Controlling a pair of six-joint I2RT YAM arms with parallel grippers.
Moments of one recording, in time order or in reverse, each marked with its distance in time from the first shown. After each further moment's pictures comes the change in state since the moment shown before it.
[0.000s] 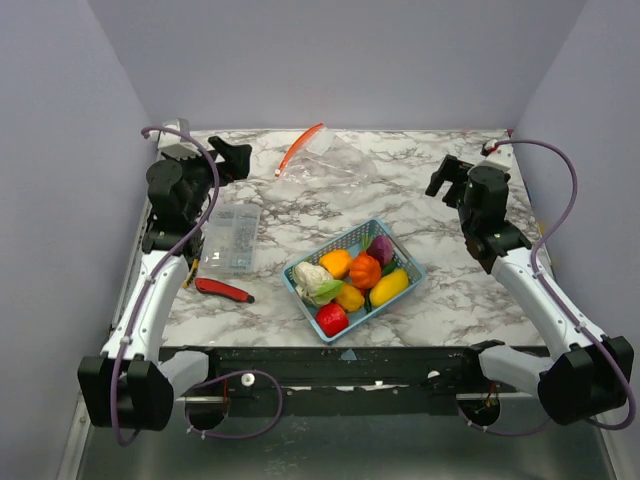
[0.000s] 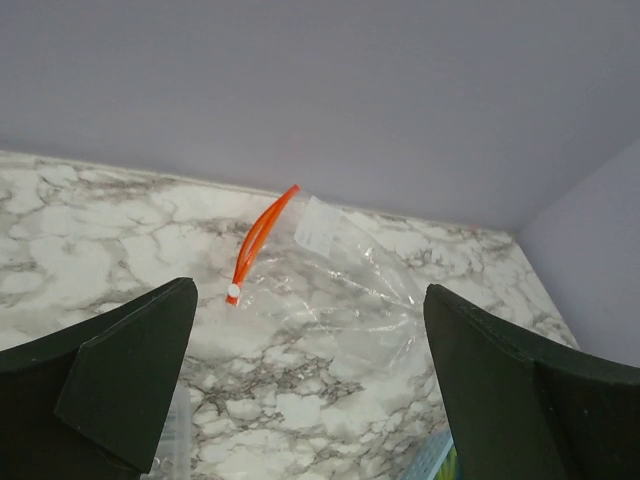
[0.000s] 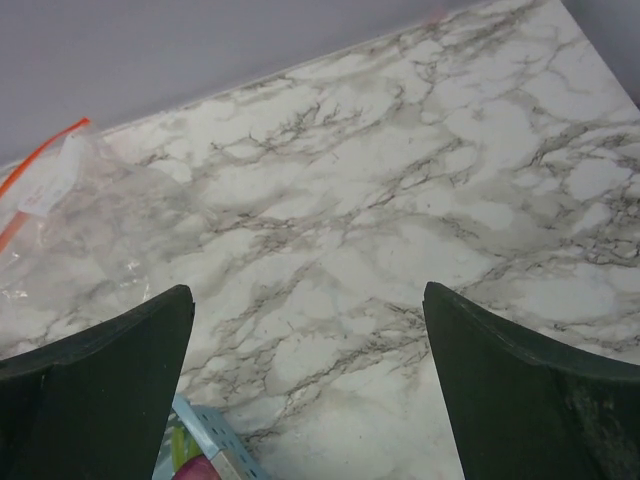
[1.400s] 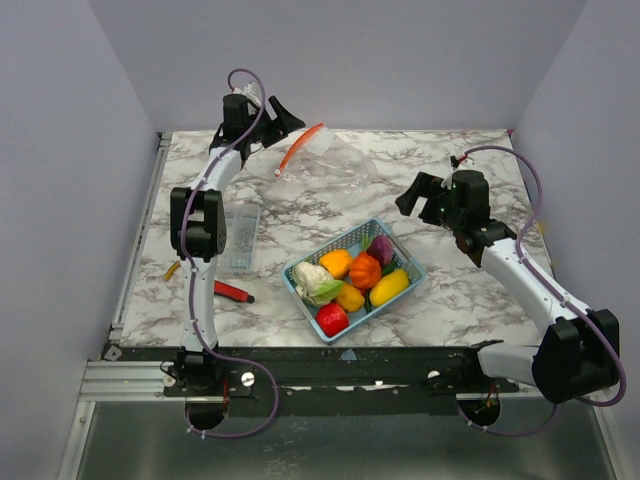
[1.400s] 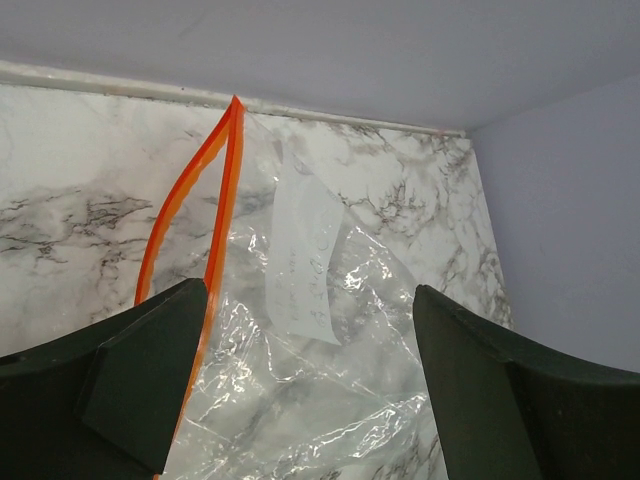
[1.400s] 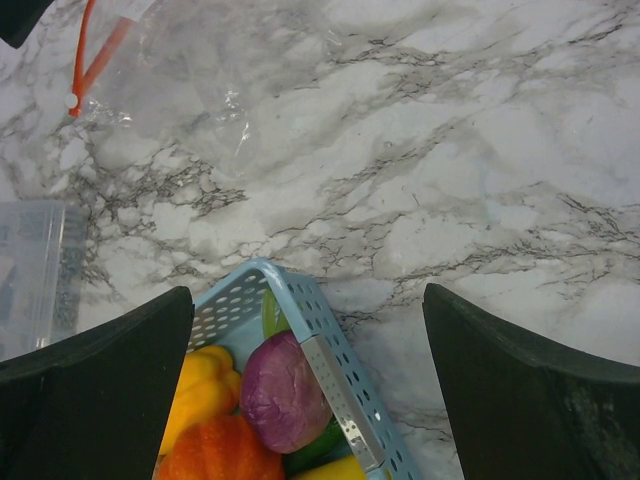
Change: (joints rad) left arm -0.041 1.377 1.158 -0.179 0.394 -0.259; right arm -0.001 0.125 -0.034 -0.089 -0.425 0.147
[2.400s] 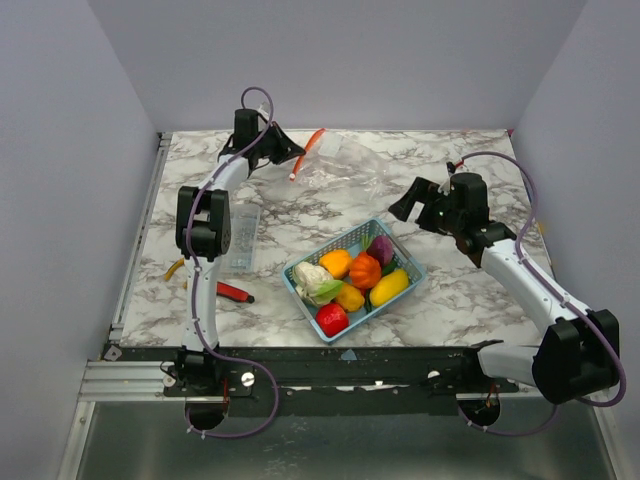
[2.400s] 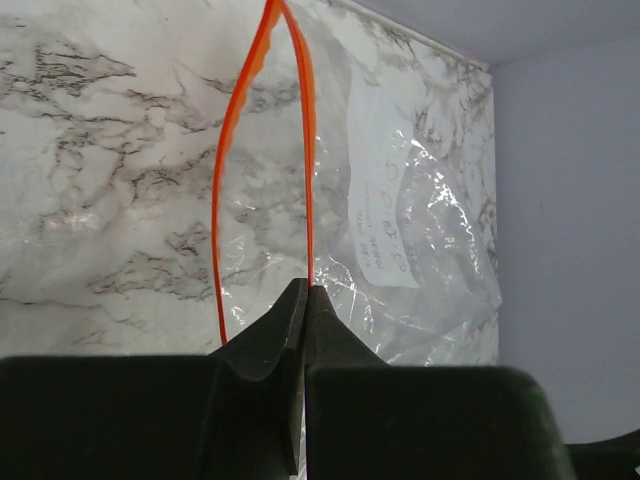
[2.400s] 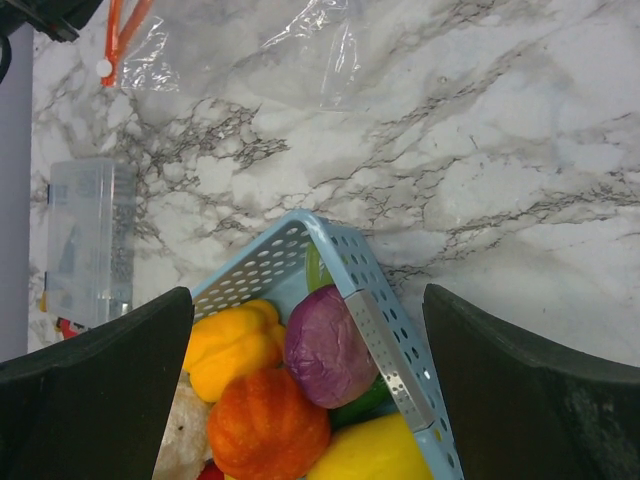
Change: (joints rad) left arm -0.024 0.004 -0.074 -0.062 0.090 -0.031; right arm 0.000 -0.003 -0.001 -0.060 -0.122 0.100
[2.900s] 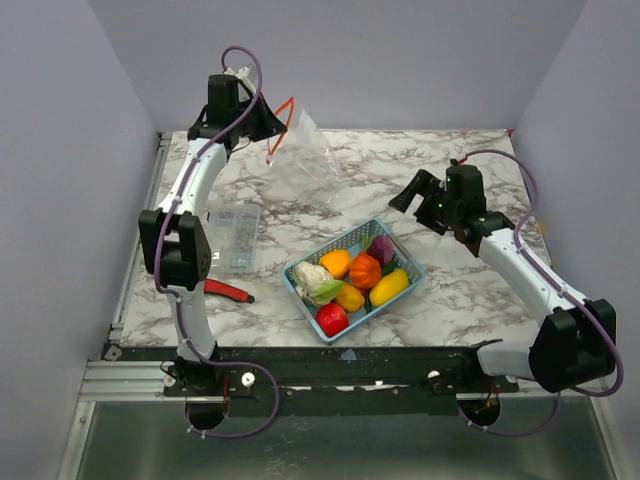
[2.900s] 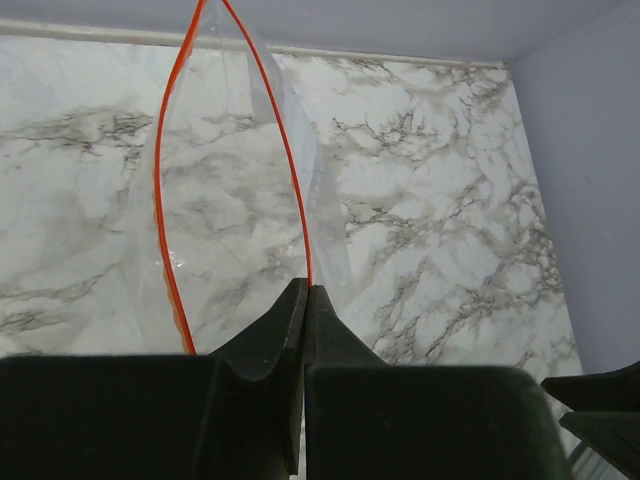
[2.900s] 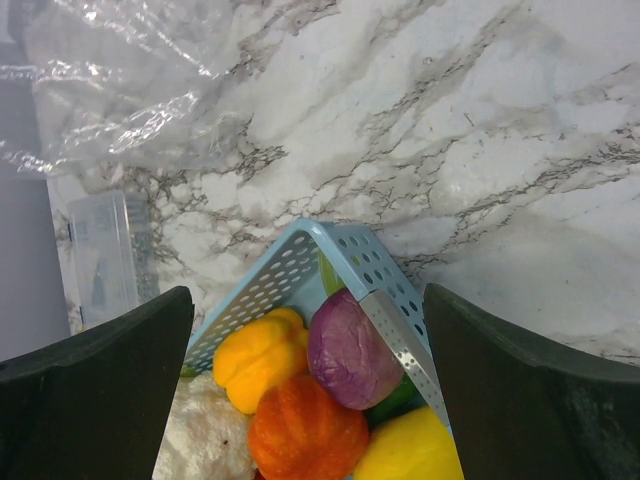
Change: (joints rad) left arm 0.000 -0.383 -0.056 -0.318 -0.141 0.281; right arm 0.010 0.046 0.078 -0.095 0.045 0.130
